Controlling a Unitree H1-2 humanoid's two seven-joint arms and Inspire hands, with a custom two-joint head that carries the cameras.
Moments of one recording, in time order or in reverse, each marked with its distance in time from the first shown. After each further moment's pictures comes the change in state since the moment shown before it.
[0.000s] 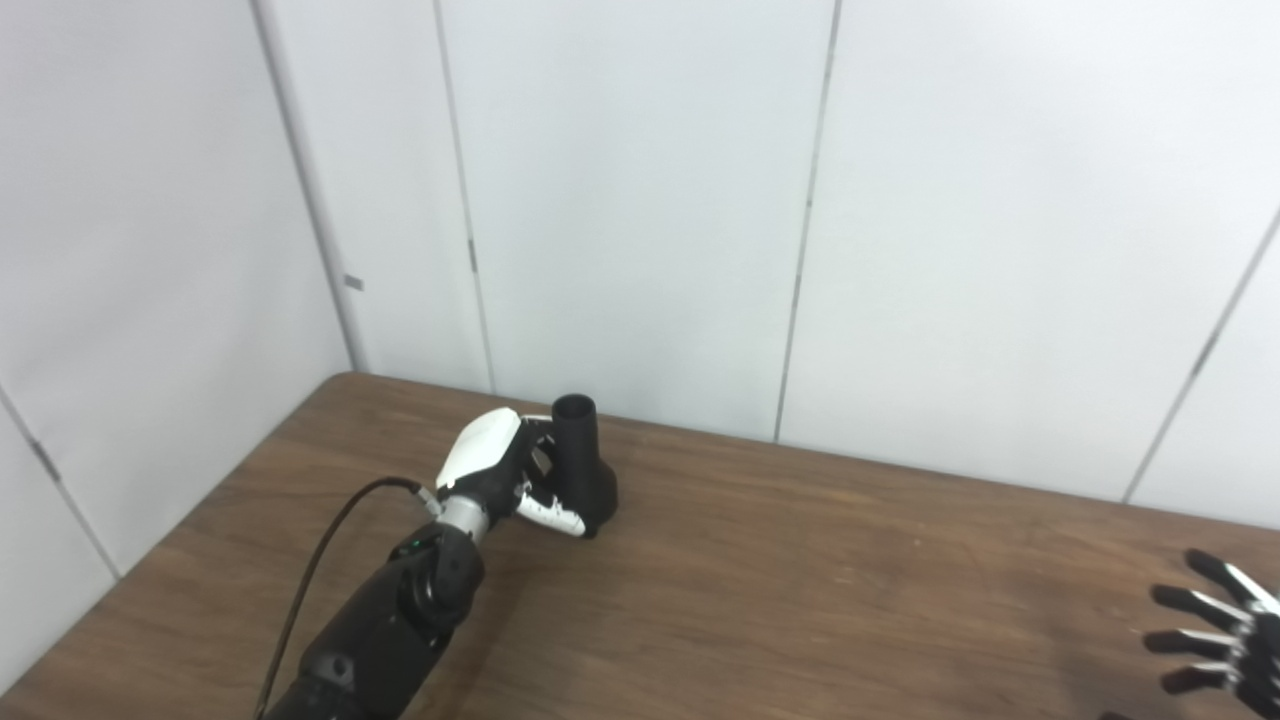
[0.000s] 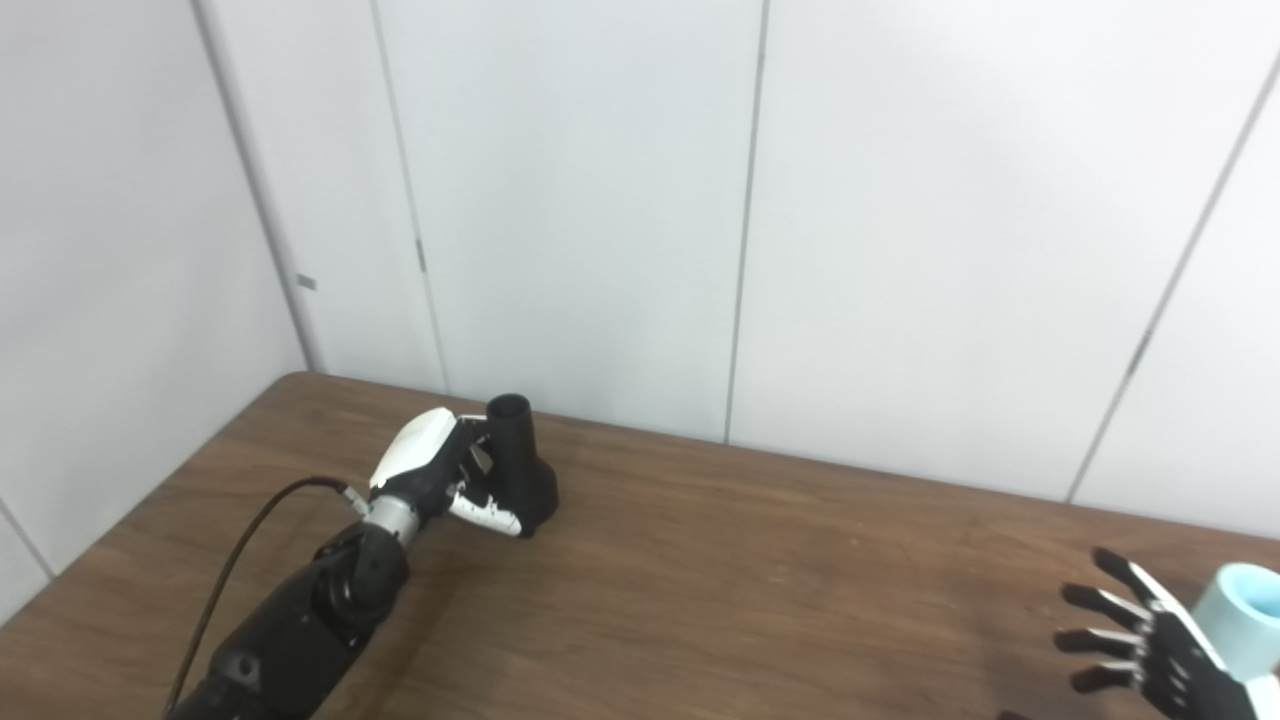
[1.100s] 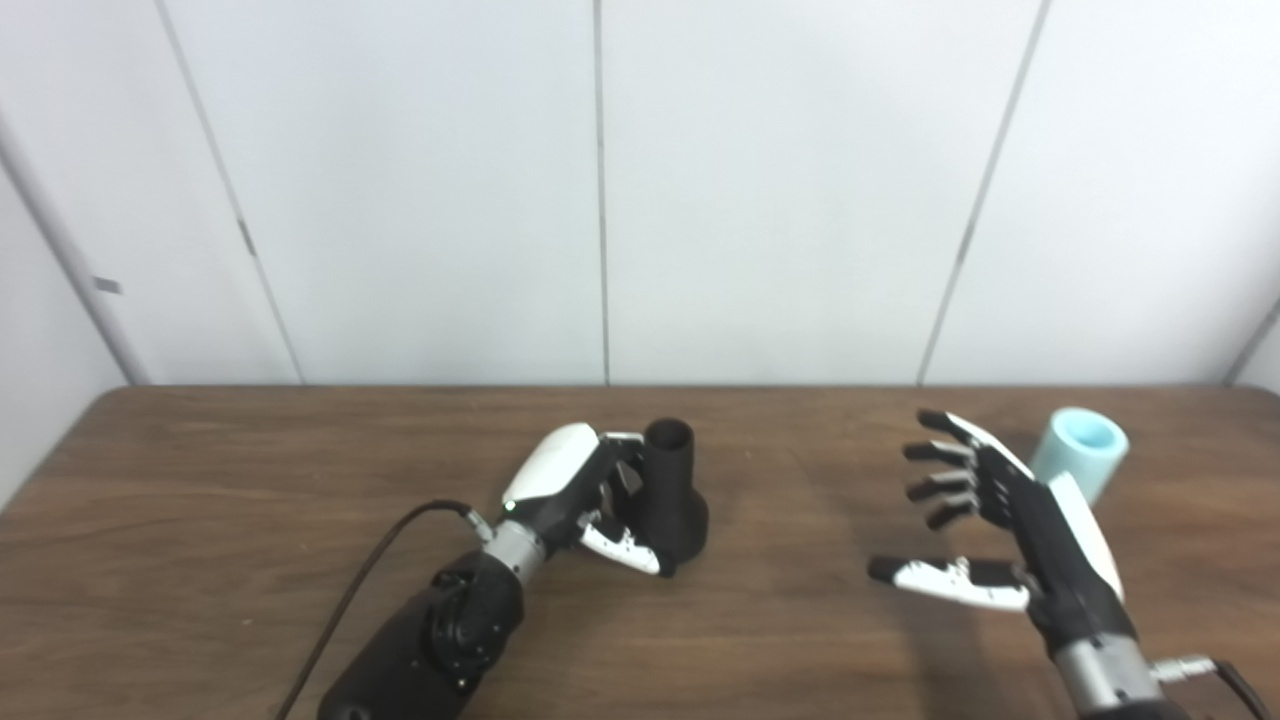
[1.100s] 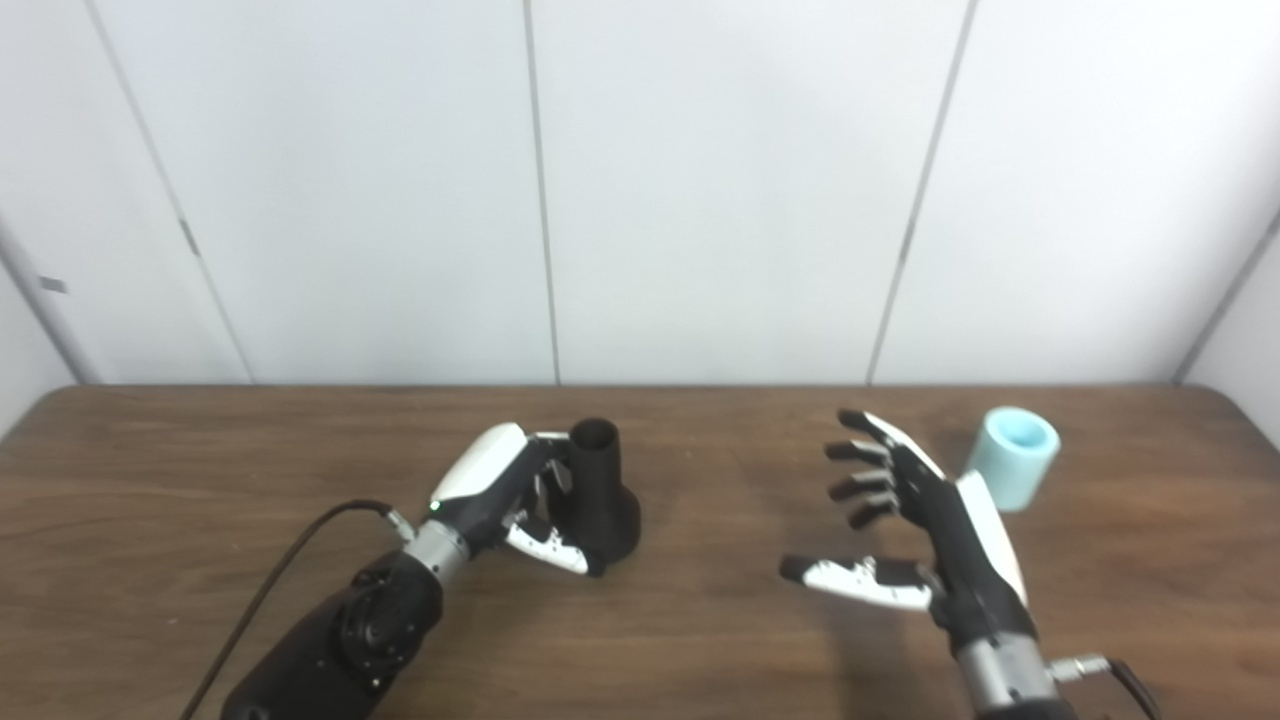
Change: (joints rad) left arm -0.053 -0.246 -0.235 0.011 0.008 -0.203 -0.059; right arm -0.057 0.038 0.057 0.021 -0.121 0.032 -0.032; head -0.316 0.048
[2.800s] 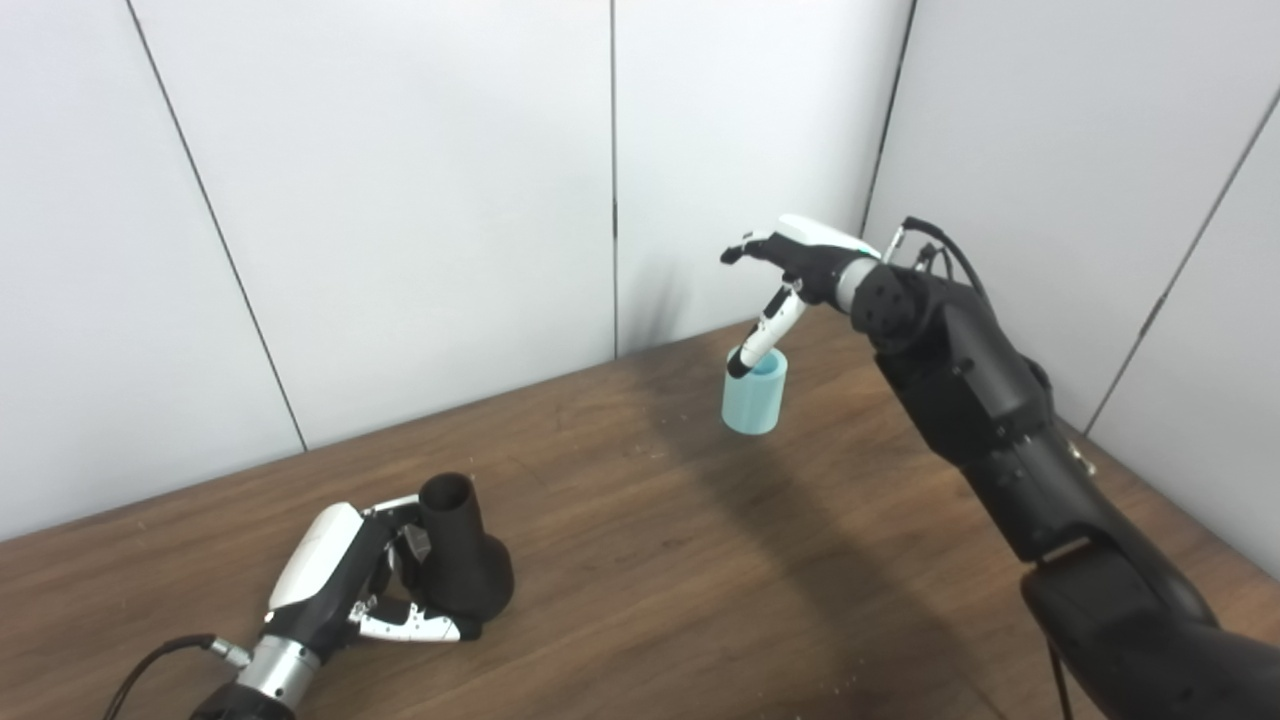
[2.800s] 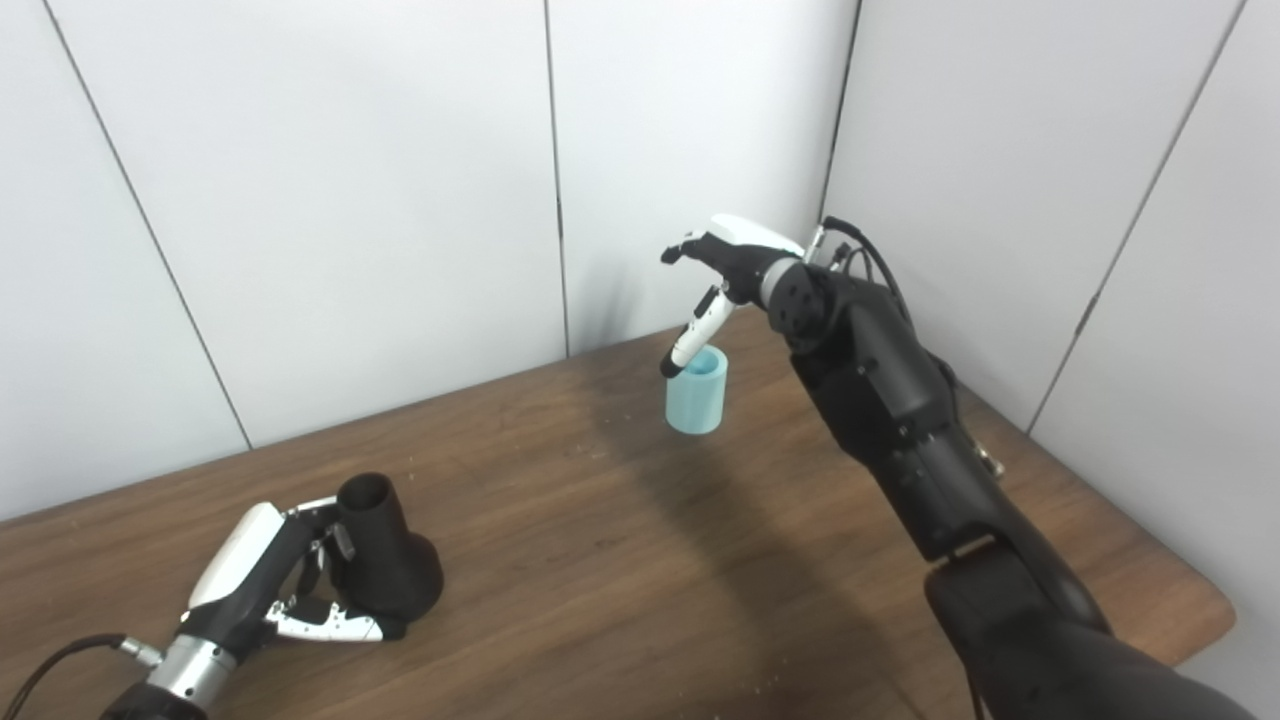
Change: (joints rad) left arm -0.056 -0.026 -0.021 0.267 -0.025 -0.347 0.050; right arm -0.621 -0.456 0.062 0.539 -0.473 0.322 0.558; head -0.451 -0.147
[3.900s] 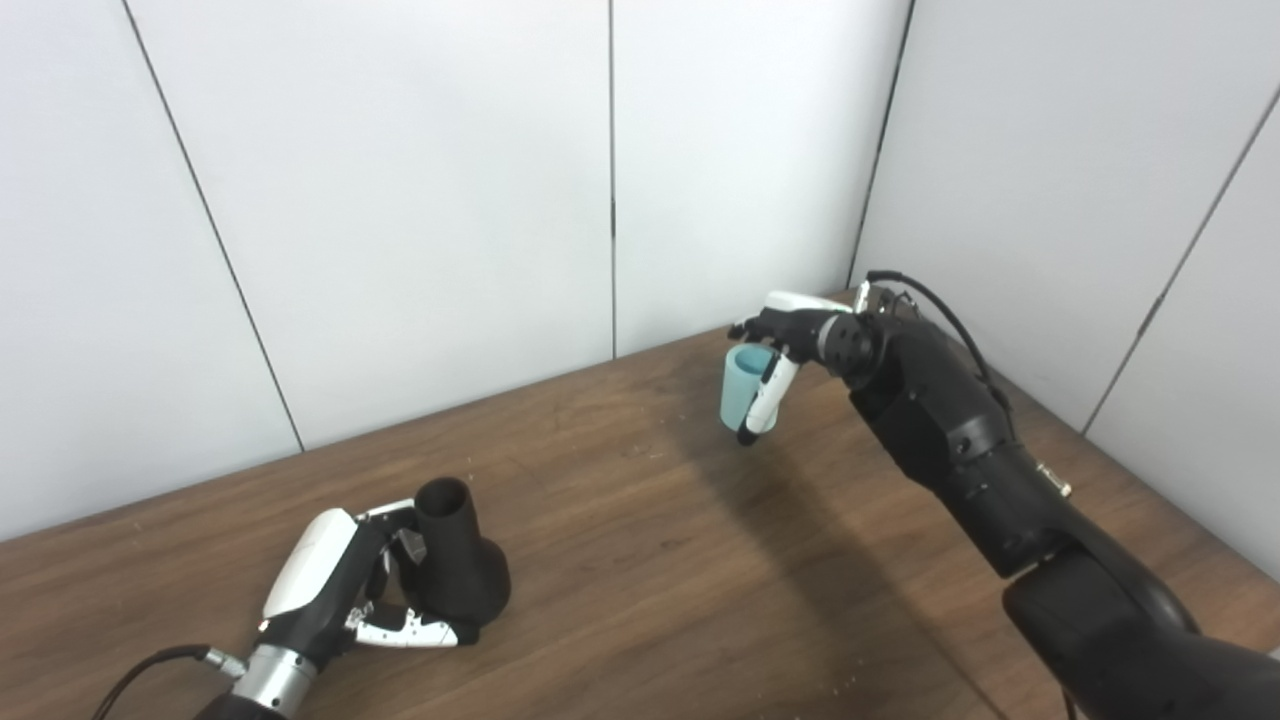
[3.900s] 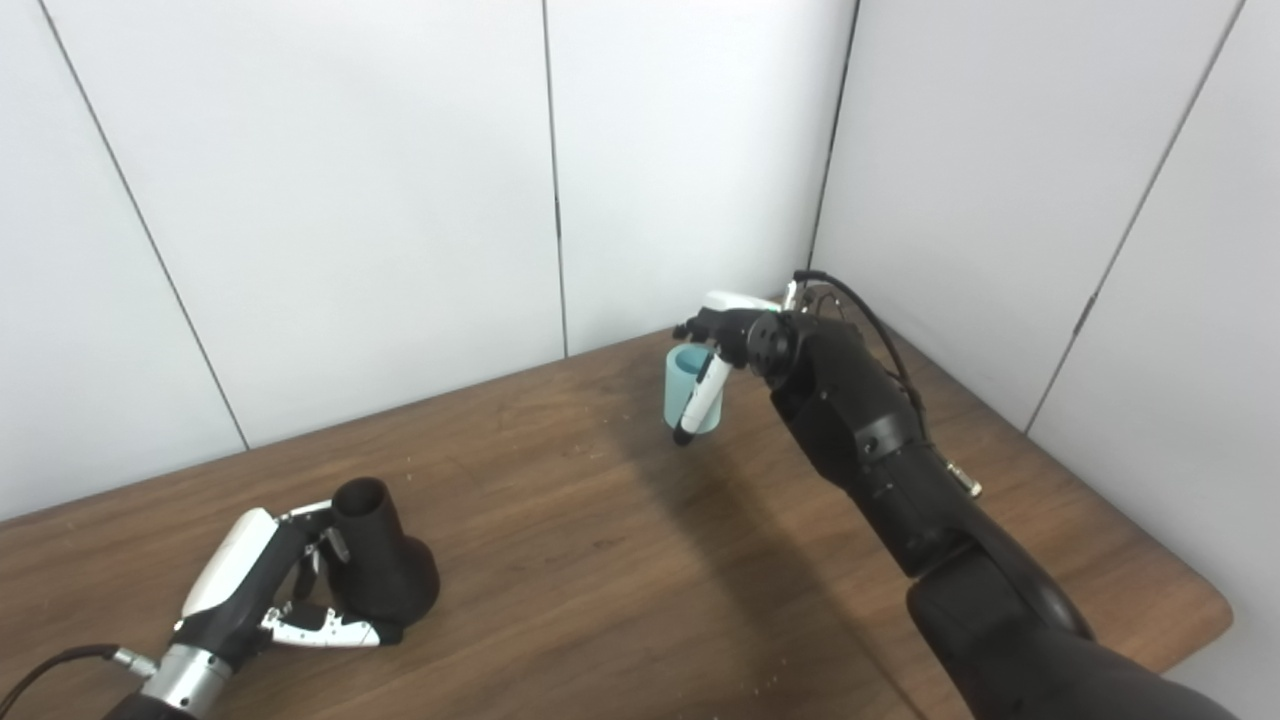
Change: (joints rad) left arm 0.040 0.011 0.004 -0.086 -0.001 0.059 -0.004; right arm 0.020 0.029 0.094 0.139 -0.057 0.000 0.062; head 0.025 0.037
